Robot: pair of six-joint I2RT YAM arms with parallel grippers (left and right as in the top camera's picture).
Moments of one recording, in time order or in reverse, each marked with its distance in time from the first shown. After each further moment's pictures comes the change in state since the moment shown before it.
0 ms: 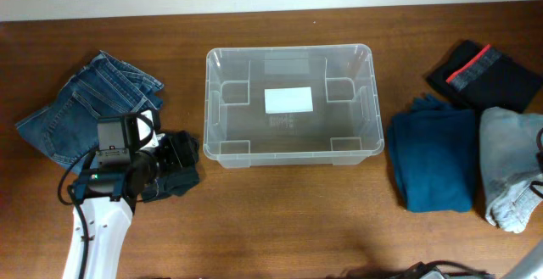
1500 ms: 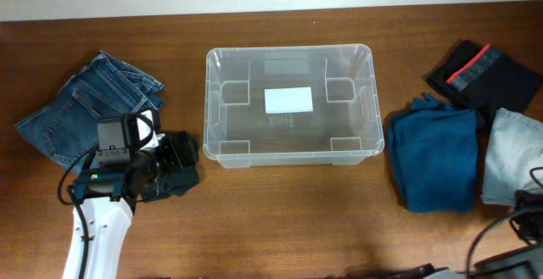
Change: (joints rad) left arm 0.000 0.000 0.000 0.000 0.000 0.000; right arm -0.295 0.336 -0.415 0.591 -0.340 0.086
